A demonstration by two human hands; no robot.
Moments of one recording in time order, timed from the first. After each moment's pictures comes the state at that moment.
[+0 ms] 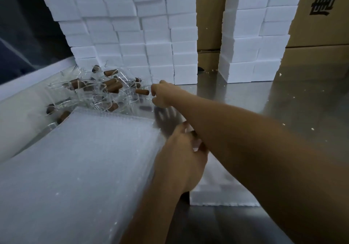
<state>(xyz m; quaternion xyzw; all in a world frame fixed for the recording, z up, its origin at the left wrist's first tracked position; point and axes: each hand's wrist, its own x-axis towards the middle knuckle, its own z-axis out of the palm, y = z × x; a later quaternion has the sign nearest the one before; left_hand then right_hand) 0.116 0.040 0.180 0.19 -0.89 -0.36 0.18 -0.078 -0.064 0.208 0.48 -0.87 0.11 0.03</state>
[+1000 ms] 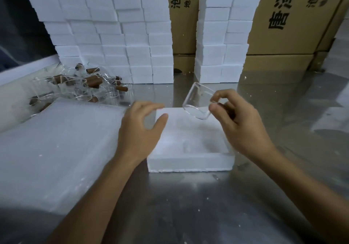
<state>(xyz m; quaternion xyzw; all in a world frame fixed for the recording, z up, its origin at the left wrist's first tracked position) 0.134 0.048 0.193 0.12 -0.83 -0.35 0.41 0.028 0.250 0.218 0.41 -0.76 0.49 0.13</state>
